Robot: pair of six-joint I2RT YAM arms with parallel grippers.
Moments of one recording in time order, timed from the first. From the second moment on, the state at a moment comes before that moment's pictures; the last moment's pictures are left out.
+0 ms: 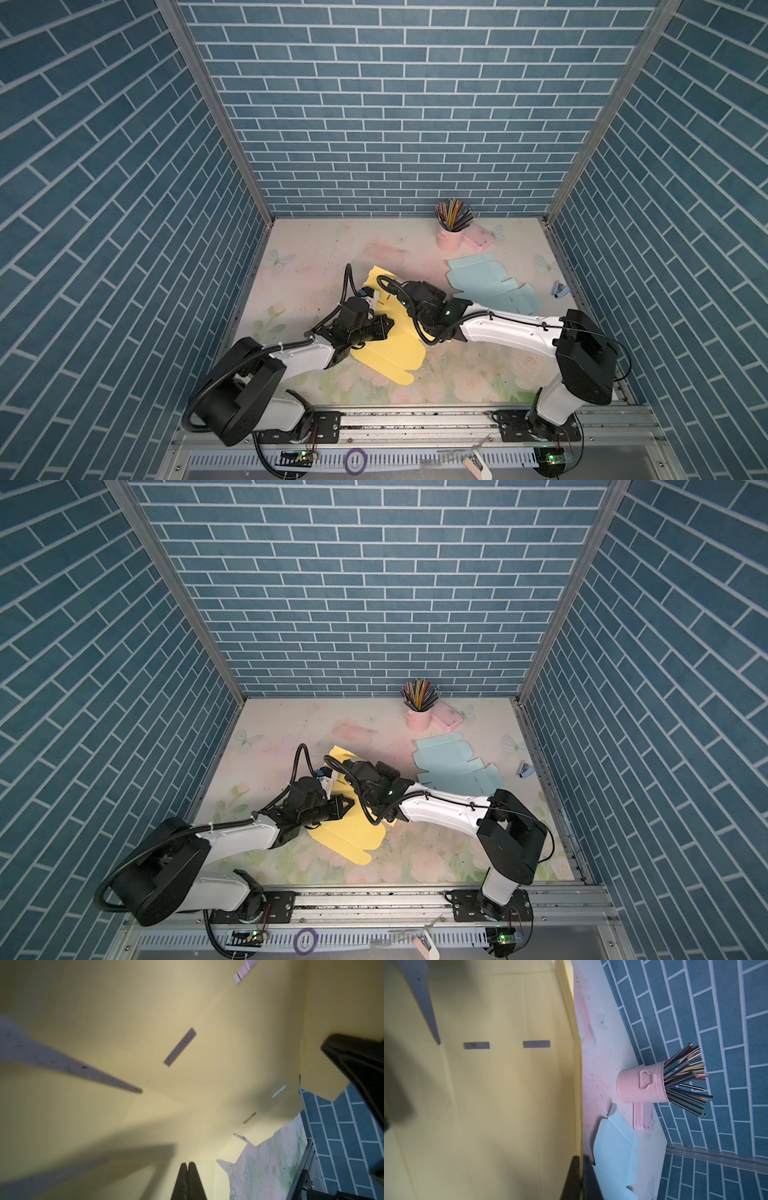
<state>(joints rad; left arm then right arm) -0.61 1.41 0.41 0.37 0.29 -0.73 1.09 1.66 1.12 -0.32 0.68 -0.36</state>
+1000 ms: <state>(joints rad) -0.50 1.44 0.24 0.71 0.37 -0.83 1.14 1.67 0.97 -0.17 0.72 -0.48</state>
